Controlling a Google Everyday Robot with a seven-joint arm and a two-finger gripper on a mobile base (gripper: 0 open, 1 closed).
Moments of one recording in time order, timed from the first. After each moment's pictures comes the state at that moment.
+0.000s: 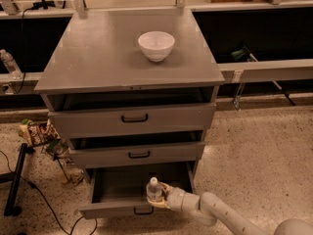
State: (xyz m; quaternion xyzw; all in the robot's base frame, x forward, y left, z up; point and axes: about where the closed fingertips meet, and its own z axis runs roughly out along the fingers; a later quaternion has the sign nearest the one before) arm 0.546 0.001 0.264 -0.46 0.62 0.32 0.55
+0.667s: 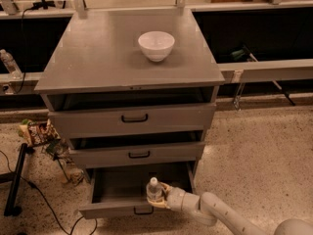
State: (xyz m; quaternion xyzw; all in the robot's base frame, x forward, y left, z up) arm 0.546 0.001 0.264 -0.46 0.62 0.32 0.55
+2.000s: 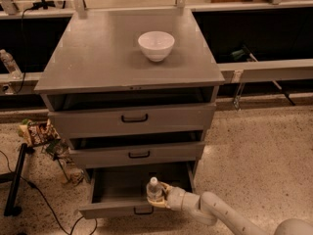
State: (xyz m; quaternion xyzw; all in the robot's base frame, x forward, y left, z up) arm 0.548 0.003 0.266 -0.46 0.62 0.32 0.55
